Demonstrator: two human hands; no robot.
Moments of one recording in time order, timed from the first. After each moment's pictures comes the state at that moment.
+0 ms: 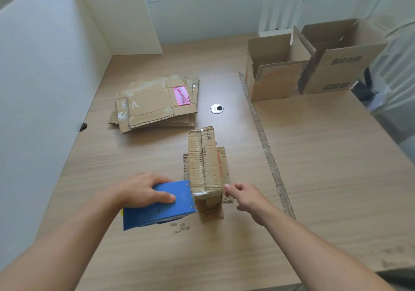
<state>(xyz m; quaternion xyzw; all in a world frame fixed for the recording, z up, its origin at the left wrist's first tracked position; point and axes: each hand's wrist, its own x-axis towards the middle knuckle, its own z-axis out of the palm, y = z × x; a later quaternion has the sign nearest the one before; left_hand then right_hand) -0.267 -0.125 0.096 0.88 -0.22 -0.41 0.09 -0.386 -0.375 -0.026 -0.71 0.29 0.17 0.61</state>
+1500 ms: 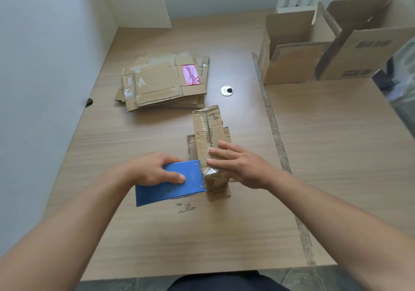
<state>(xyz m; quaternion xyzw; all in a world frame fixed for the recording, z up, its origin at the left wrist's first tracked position) -0.256 -0.120 0.075 0.87 -0.24 -0.41 0.13 -0.345 -0.395 -0.004 -0.94 -0.25 0.05 0.23</state>
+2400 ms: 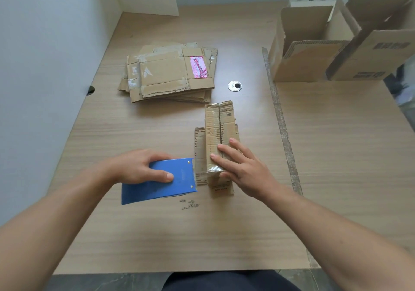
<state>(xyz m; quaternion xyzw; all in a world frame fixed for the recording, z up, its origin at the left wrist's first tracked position) -0.246 -0.073 0.077 0.85 -0.24 -0.44 0.18 -0.361 -0.366 -0.016 -0.96 -0.14 -0.06 0.22</state>
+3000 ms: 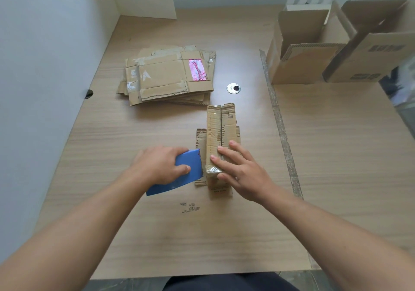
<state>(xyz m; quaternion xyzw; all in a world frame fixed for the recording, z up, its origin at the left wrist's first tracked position) -0.246 -0.119 0.032 0.95 -0.23 -0.20 0.00 -0.358 -0.357 -0.012 -0.97 -0.10 0.01 0.24</state>
